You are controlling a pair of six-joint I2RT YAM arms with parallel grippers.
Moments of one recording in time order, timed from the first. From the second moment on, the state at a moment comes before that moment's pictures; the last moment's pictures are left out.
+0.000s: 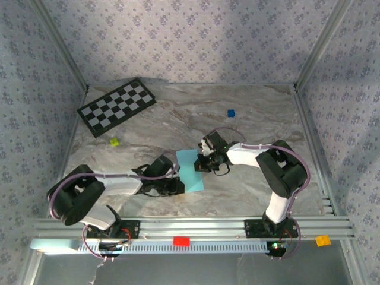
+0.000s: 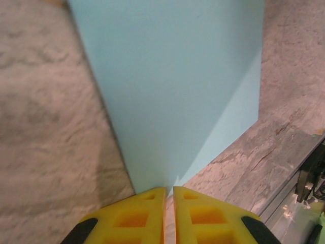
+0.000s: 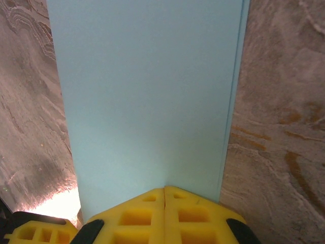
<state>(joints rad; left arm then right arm) -0.85 1.43 0.47 -0.02 0.42 -0.91 0.65 1.77 0.90 -0.23 -0.45 0.59</state>
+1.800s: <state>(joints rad) -0.65 1.34 0.77 -0.30 0.36 -0.87 0.64 1.23 0.84 -0.61 -0.05 0.93</state>
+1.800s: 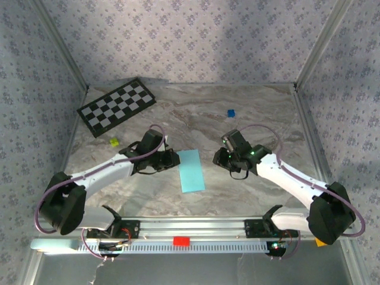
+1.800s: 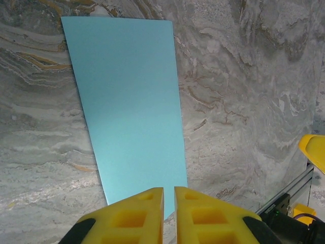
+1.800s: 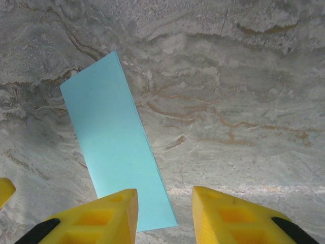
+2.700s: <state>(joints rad) -0.58 1.80 0.98 -0.24 0.39 -0.86 0.55 1.31 0.74 -0.41 -0.37 0.80</state>
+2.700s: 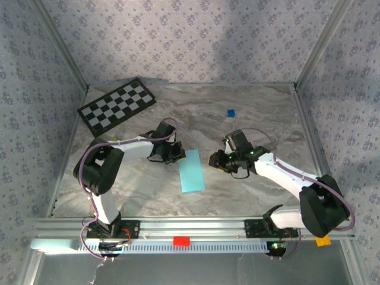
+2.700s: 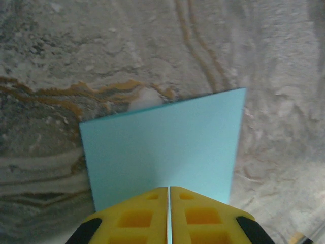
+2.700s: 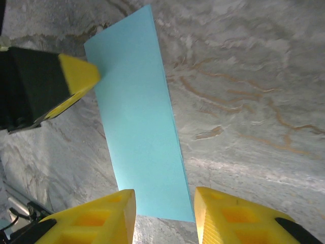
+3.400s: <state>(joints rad) -0.56 1.82 0.88 -0.02 0.44 -0.86 0.65 1.45 0.70 -0.35 -0.43 0.93</state>
